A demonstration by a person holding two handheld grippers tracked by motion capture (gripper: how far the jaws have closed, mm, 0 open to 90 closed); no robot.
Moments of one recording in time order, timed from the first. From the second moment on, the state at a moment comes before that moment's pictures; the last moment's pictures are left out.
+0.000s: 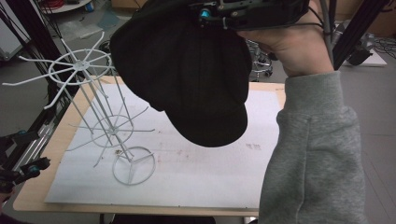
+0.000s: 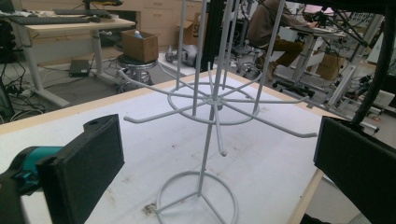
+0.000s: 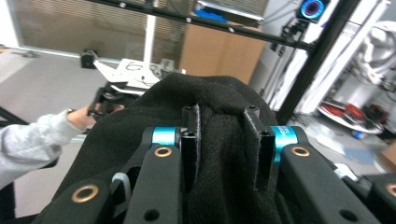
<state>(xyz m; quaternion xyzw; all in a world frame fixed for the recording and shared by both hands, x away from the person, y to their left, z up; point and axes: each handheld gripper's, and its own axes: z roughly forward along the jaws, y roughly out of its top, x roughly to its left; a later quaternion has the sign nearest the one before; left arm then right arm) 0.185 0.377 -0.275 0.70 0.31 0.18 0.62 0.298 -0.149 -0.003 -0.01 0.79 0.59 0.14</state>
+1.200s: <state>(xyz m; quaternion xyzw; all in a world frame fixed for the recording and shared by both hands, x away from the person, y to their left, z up) 0.179 0.381 -0.273 0.70 0.31 0.19 0.62 0.311 -0.116 -0.049 -0.03 0.80 0.59 0.08</state>
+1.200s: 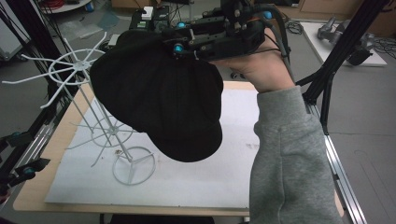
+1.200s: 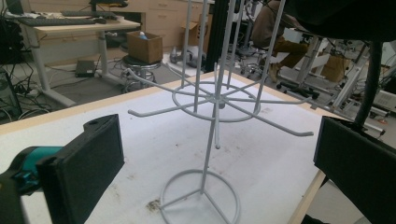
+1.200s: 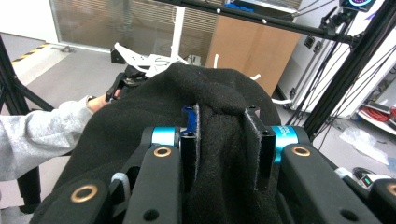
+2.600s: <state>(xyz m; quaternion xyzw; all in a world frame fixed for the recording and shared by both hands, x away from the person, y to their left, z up) 0.177 0.377 -0.272 0.70 0.31 0.19 0.62 0.326 -0.105 -0.137 -0.02 0.81 0.58 0.04</state>
